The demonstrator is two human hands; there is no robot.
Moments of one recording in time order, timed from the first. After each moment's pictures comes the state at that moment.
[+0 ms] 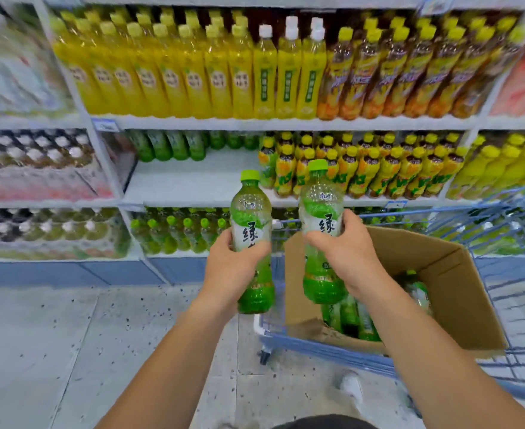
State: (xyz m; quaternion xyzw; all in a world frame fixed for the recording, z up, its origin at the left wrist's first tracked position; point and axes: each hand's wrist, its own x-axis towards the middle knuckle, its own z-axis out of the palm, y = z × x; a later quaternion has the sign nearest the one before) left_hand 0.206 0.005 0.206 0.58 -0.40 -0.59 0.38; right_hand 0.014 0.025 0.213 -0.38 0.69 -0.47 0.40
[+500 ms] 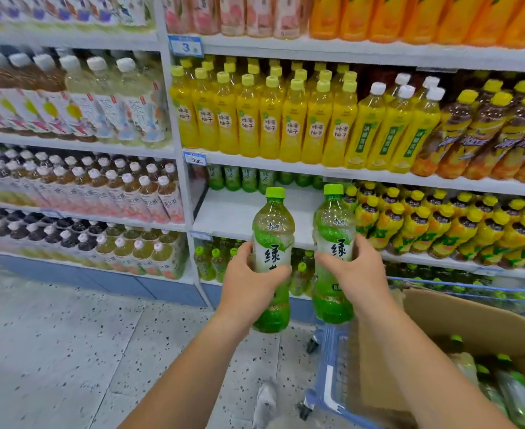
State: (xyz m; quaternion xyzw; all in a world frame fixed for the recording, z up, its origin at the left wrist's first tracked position) left_hand 0.341 -0.091 0.222 0.58 -0.44 -0.55 0.42; right_hand 0.151 -0.100 0.217 -0.42 0.67 -0.46 0.41
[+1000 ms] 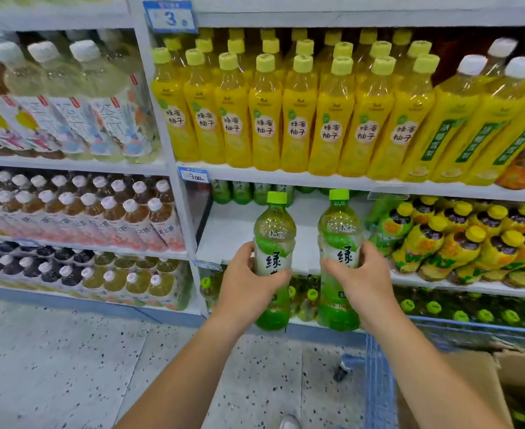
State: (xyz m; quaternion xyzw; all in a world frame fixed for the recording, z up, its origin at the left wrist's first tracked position) left_hand 0.390 -0.273 0.138 0.58 -0.48 -0.53 0.39; right_hand 0.192 -0.267 0.124 -0.39 0.67 -0.47 0.42
